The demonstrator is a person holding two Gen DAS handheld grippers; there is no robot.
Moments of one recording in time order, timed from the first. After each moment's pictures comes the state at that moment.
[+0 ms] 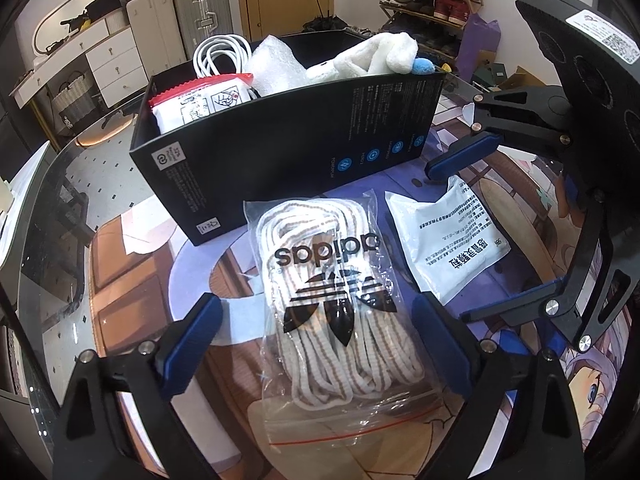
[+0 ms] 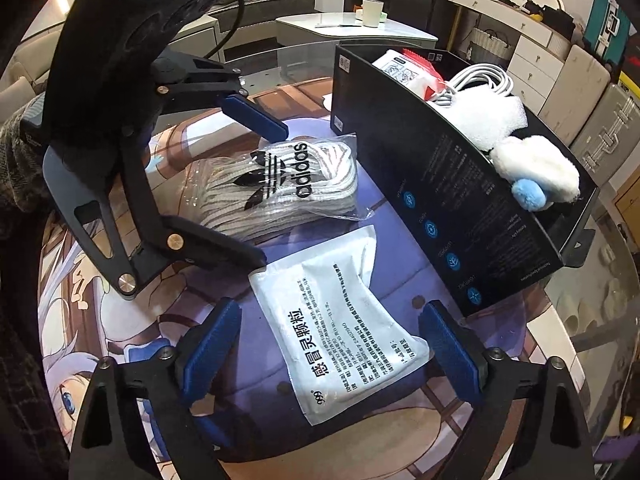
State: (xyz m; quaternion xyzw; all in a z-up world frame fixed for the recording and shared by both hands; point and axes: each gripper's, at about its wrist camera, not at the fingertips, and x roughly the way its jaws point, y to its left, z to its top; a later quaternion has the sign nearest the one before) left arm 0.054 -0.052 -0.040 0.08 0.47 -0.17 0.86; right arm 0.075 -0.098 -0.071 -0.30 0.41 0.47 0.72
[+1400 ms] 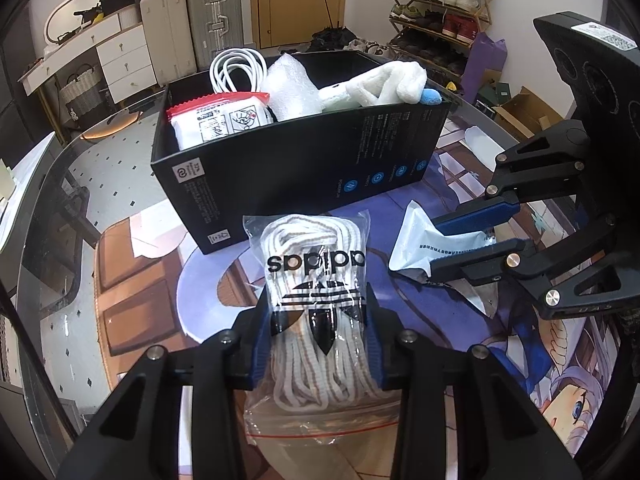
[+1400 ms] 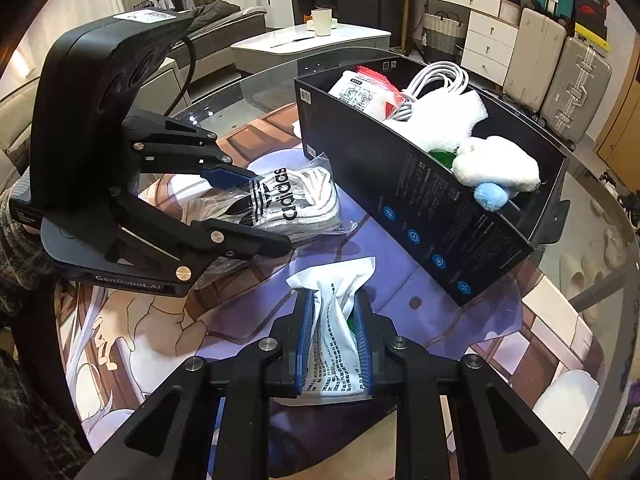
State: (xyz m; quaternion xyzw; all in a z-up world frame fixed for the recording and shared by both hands) left arm 0.056 -0.044 -0.032 0.05 0.46 -0.16 0.87; right arm 0.087 -0.108 -0.048 -0.22 0.44 0.42 0.76
